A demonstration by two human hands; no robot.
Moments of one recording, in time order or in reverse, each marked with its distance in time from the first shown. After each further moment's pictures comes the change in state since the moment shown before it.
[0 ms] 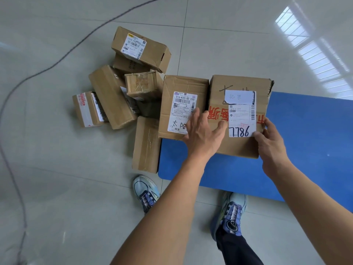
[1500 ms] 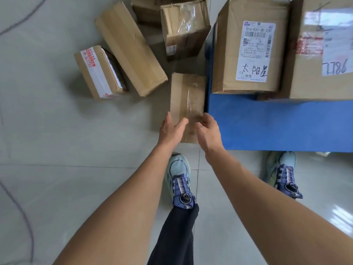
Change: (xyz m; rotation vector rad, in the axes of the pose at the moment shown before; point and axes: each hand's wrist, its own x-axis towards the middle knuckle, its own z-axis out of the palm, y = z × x) left_hand 0.038 -0.291 -0.127 -0.176 -0.184 -0.299; right_hand -0.112 0.101 0.336 -0.176 -0.029 0.108
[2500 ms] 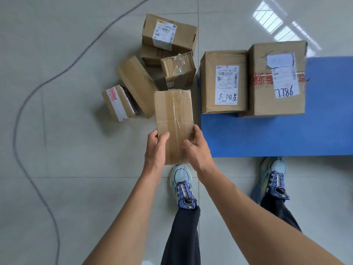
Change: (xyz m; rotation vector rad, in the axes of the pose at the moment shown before) left_hand -0.144 0.041 -0.063 -0.292 0.157 0.074; right_hand -0.118 -0.070 -0.037 0.155 -0.154 -0.061
